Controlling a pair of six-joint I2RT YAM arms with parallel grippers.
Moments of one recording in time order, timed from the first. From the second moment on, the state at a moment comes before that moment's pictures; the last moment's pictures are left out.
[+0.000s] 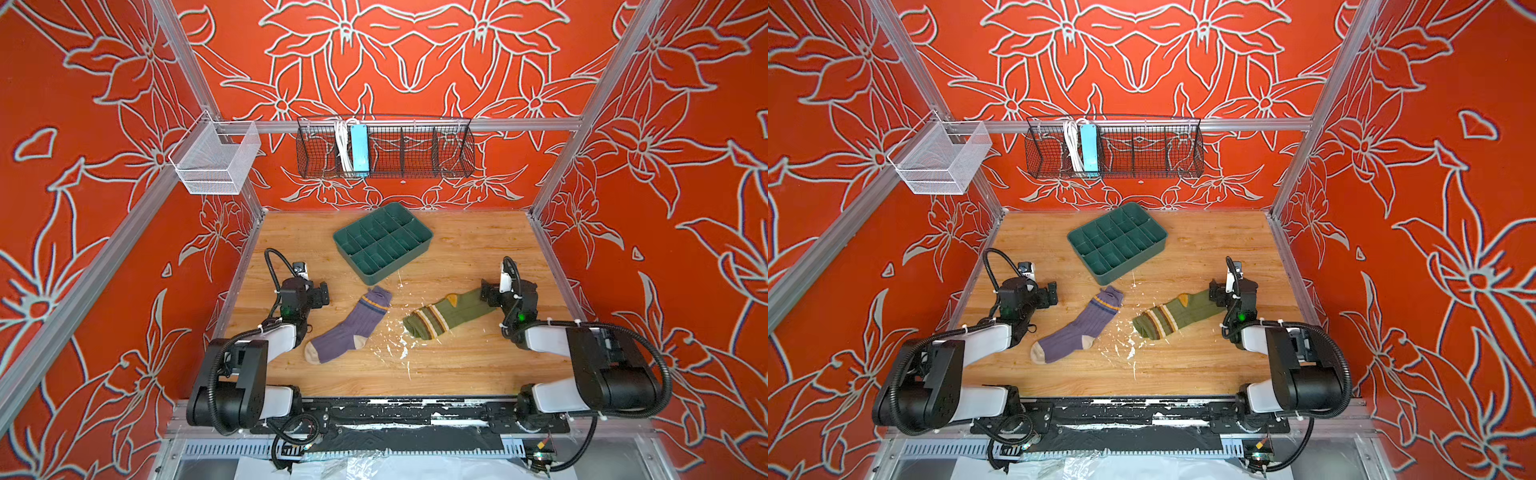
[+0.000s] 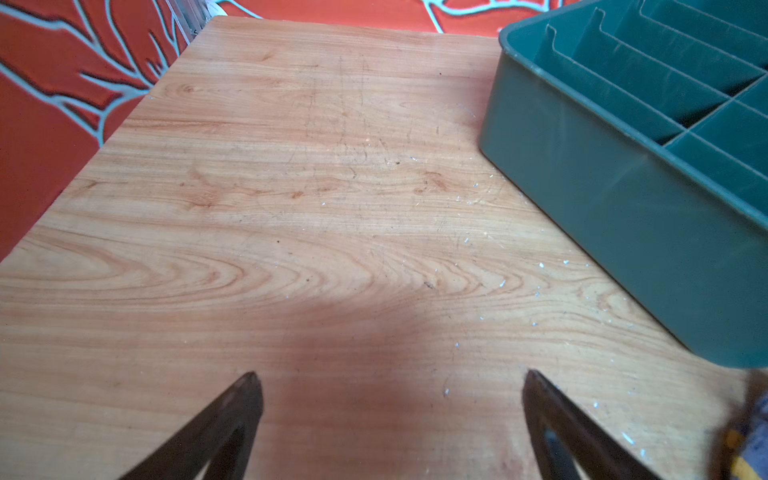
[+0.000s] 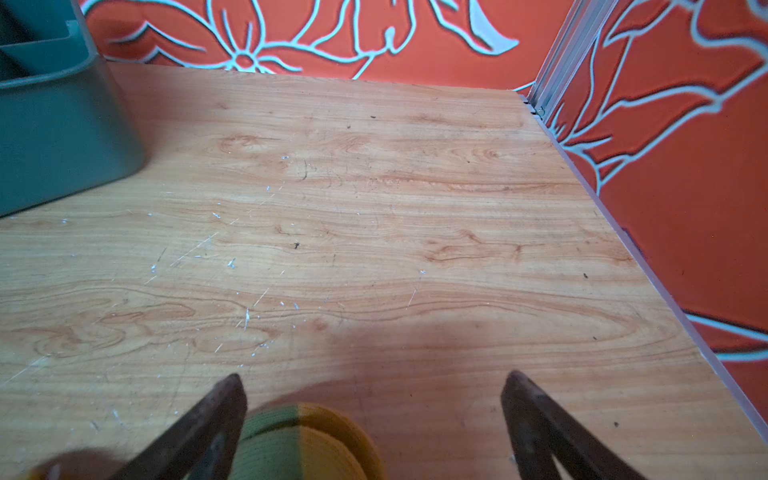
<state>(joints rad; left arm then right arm) 0.02 1.35 0.38 0.44 -0.08 -0.09 0.04 1.43 0.32 0.70 0.11 -0.03</state>
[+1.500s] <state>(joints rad) 0.02 0.92 0.48 0.07 -0.20 -0.17 0.04 1.14 0.42 0.41 0.11 0.01</state>
